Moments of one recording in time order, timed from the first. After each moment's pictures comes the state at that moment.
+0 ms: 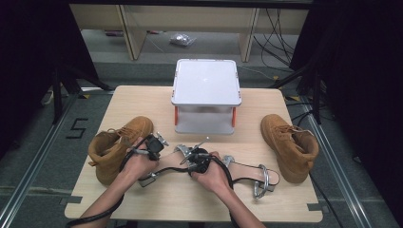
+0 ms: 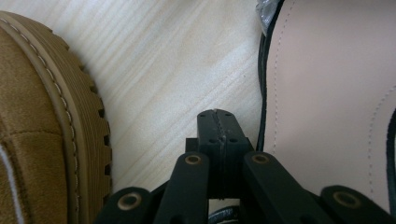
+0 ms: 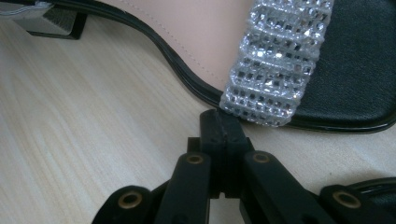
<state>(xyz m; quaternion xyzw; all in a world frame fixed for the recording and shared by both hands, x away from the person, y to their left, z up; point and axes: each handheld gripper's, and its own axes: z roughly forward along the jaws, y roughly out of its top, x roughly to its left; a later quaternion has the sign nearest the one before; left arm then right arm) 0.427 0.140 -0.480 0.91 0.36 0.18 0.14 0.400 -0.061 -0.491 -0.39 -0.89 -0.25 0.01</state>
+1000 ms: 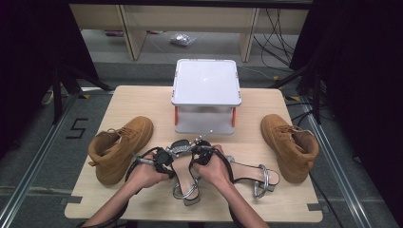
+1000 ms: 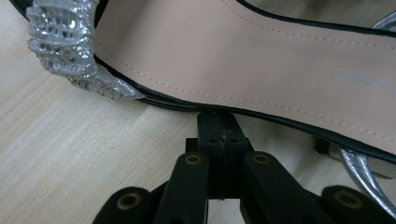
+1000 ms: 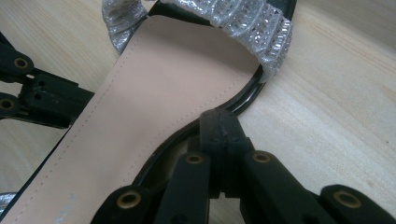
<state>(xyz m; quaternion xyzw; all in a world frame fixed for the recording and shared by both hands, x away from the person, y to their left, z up) 0.391 0.112 -0.489 0.90 0.36 0.02 0.23 0.419 -0.066 -0.484 -0.44 -0.86 -0.25 -0.02</state>
